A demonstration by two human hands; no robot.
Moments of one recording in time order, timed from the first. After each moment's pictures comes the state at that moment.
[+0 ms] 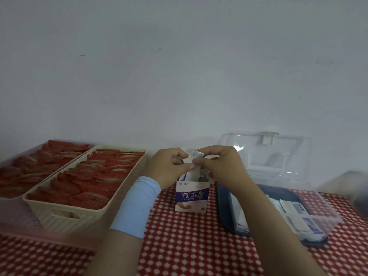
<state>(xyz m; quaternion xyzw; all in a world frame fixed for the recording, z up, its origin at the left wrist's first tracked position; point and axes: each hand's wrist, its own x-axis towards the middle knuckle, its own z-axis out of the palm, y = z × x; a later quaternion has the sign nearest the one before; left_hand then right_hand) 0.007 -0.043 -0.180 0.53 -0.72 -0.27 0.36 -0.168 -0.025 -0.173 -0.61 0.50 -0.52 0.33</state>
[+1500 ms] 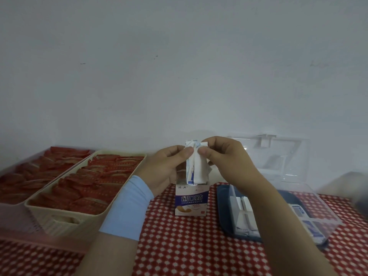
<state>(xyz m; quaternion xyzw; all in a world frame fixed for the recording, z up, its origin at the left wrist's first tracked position) 0.000 -0.029 -0.158 0.32 -0.55 -0.63 0.45 -0.177 -0.005 -0.143 -0.66 0.46 -0.52 0.30</state>
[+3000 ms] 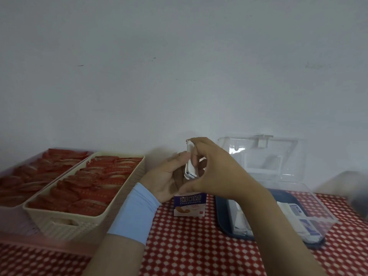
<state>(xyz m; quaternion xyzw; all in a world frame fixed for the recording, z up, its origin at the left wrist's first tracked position) -0.009 -0.027 -0.171 0.20 -0.43 -0.76 0.45 -0.165 0.007 -0.146 -0.81 0.43 -0.39 0.11</state>
